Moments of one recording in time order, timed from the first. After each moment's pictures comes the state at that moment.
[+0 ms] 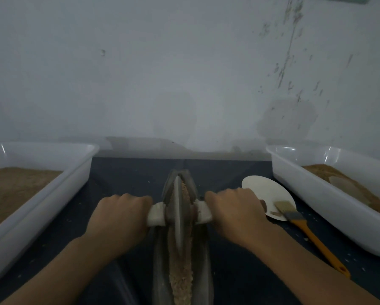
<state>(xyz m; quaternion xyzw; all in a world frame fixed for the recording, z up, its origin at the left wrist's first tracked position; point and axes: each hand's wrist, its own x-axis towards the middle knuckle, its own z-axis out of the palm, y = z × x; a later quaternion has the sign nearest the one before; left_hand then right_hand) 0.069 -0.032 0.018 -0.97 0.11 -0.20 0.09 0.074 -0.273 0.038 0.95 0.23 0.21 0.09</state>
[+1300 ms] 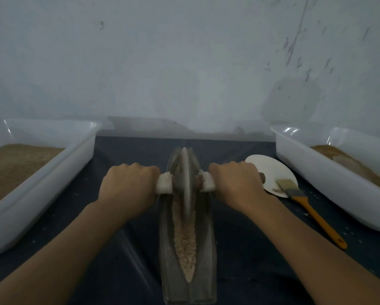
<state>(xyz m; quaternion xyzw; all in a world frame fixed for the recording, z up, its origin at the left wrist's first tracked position) 0.081 -0.036 0.015 -0.95 0.12 -0.26 0.13 0.097 -0.273 0.023 0.94 0.19 0.26 0.10</state>
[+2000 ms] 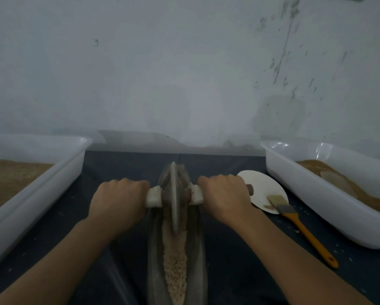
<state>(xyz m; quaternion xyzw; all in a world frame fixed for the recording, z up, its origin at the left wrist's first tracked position) 0.094 -0.034 0.015 -0.96 0.11 -0.24 0.10 0.106 -0.268 0.029 0.94 0.20 0.25 0.08</state>
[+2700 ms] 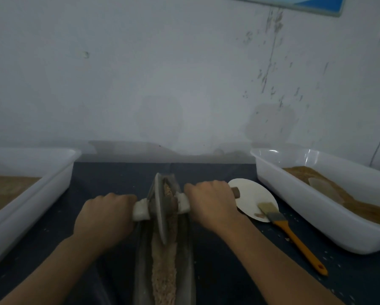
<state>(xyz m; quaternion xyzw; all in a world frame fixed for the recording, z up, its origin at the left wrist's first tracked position) 0.091 -0.034 0.015 -0.97 0.08 -0.21 0.04 0.107 -0.263 0.035 0.94 0.21 0.25 0.09</state>
